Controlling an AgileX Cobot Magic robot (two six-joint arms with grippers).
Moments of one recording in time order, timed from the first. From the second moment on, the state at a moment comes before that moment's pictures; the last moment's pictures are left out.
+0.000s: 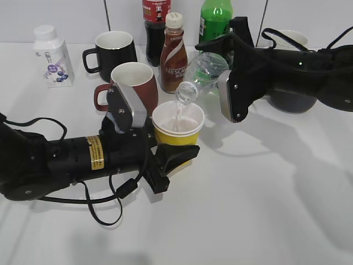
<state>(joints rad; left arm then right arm) -0.60 1.96 -0.68 0.65 -1.01 -0.21 0.32 1.89 -0.97 -0.86 -0.78 -1.01</state>
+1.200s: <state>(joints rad) -0.60 1.96 -0.68 0.65 -1.01 -0.21 0.32 1.89 -0.97 -0.86 -0.78 -1.04</state>
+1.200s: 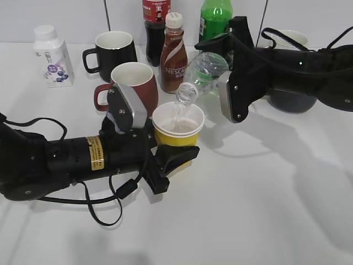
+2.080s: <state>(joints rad) -0.60 1.96 -0.68 0.65 -1.01 -0.21 0.32 1.88 -0.97 -0.86 -0.79 -1.09</state>
